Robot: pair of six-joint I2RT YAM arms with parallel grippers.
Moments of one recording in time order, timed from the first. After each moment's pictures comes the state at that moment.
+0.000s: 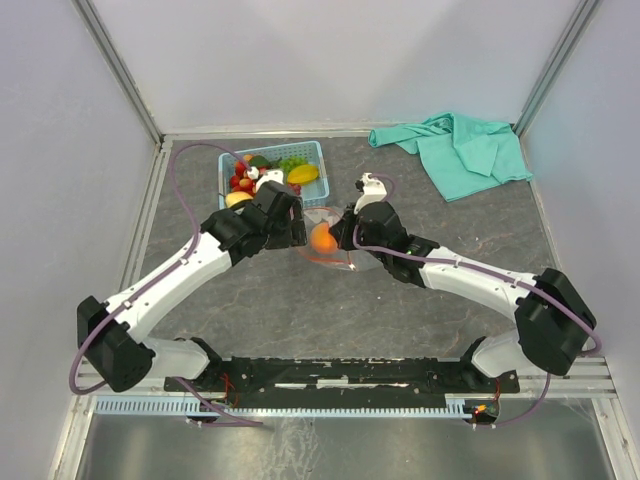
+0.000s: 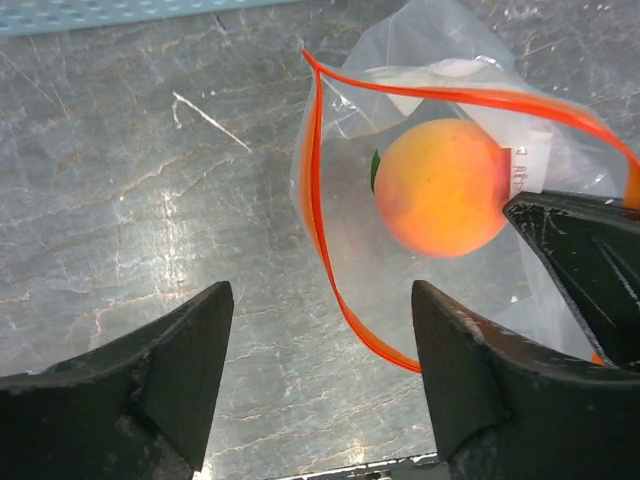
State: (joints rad) left arm -0.71 1.30 1.22 -0.77 -0.32 -0.65; right arm 0.82 1.43 0.90 0.12 0.19 0.61
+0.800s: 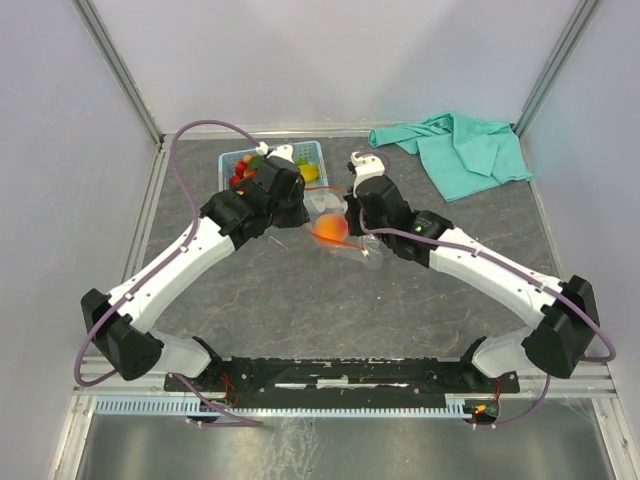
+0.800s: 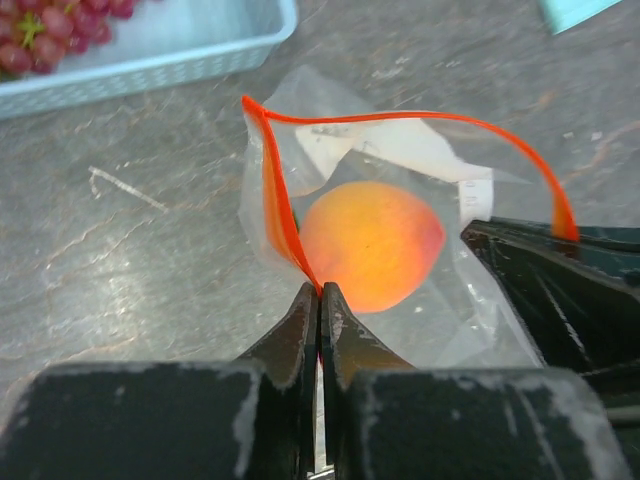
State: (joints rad) left arm -0.71 1.39 1.38 -0.75 -0.24 -0.61; right arm 0.82 1.42 1.18 -0.32 0.28 0.39
